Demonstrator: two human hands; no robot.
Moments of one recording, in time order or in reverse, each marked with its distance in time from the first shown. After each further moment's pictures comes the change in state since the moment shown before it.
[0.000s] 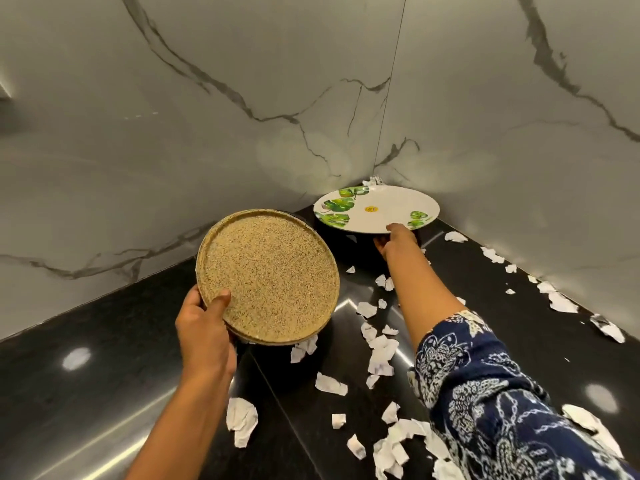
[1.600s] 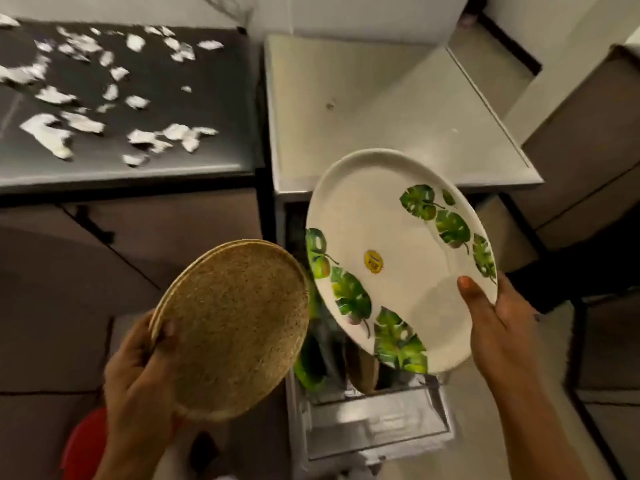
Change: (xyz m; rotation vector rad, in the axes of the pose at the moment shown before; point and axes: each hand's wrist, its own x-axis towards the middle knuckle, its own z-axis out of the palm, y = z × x) left_hand -0.678 -0.118 -0.378 0.502 -1.209 -0.121; right_hand -0.820 0.284 -0.888 -0.478 0.976 -0.556
